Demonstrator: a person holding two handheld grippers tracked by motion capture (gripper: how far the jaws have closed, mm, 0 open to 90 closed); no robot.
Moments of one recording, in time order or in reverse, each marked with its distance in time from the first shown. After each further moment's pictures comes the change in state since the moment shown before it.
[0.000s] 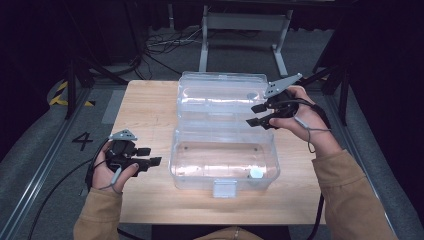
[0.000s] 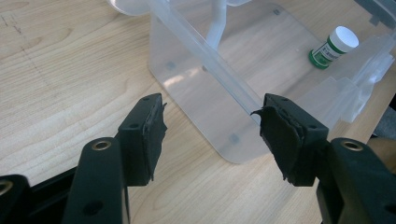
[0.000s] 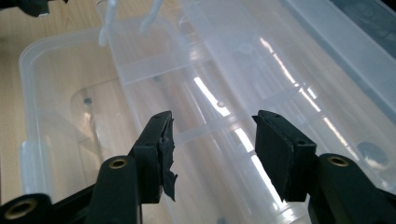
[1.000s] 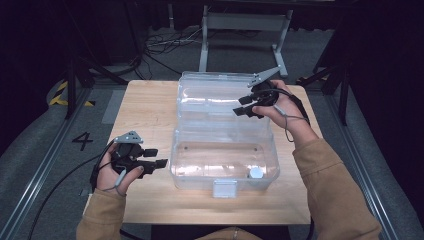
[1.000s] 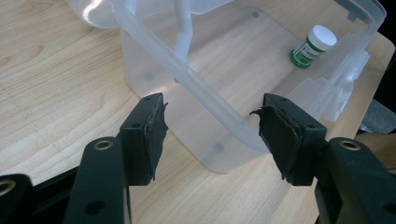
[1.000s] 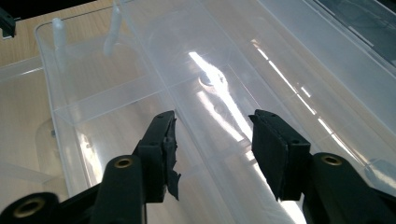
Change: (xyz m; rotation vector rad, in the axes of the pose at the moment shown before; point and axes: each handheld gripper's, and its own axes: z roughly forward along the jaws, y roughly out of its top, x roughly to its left) left arm -0.011 0.003 0.011 -0.021 -0.061 0.060; right arm -0.029 0.017 0.048 -0.001 -0.002 0.070
